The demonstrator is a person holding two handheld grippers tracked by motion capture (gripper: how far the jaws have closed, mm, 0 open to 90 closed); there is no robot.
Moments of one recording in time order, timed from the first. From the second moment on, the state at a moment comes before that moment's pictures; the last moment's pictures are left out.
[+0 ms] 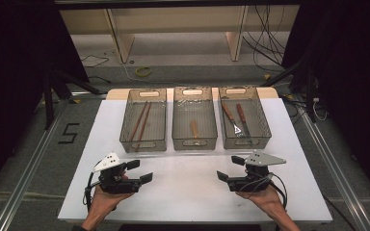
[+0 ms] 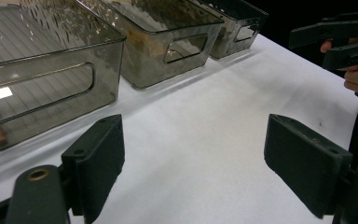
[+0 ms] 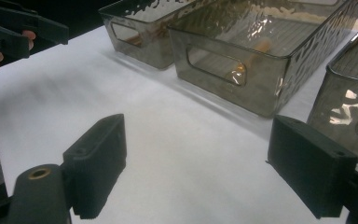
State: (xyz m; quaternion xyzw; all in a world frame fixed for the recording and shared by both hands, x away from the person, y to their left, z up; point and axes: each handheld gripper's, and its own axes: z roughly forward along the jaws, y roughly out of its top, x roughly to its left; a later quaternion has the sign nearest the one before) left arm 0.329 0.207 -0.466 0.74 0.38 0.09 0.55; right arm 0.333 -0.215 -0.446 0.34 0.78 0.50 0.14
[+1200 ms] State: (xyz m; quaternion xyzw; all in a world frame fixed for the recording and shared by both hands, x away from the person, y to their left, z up) left arm 0.327 0.206 -0.467 0.74 0.37 0.09 0.55; right arm 0.321 -0.232 -0.451 0.36 0.77 0.50 0.16
